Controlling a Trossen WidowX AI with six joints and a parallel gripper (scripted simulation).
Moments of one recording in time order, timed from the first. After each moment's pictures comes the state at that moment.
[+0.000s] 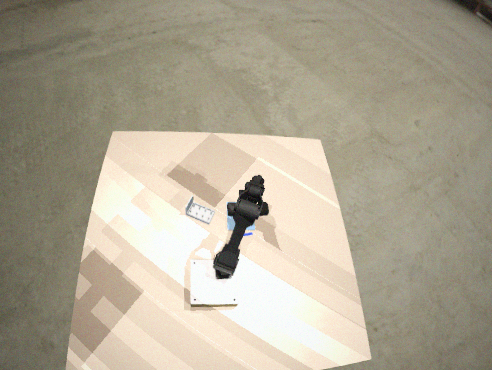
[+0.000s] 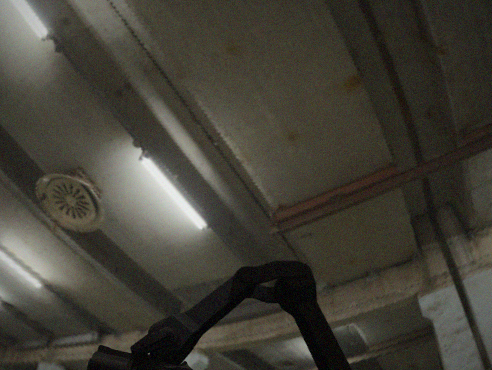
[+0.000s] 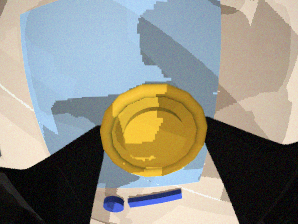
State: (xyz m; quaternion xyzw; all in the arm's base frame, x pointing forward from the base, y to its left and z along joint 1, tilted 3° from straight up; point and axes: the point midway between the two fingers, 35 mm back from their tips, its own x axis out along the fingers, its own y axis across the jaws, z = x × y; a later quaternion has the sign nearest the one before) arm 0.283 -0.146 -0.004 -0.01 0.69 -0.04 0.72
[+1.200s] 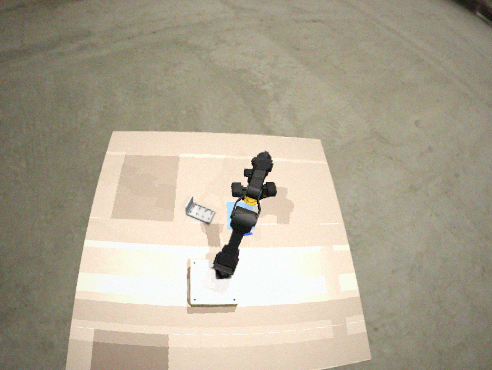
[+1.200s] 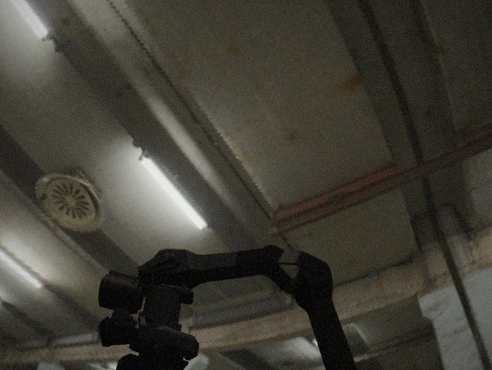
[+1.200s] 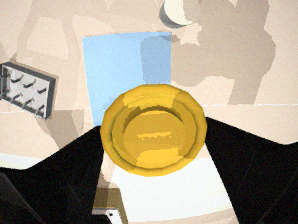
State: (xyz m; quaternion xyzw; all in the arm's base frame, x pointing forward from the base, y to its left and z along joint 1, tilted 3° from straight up) arm 0.293 -0.144 0.136 -0.01 0.69 -0.03 0.72
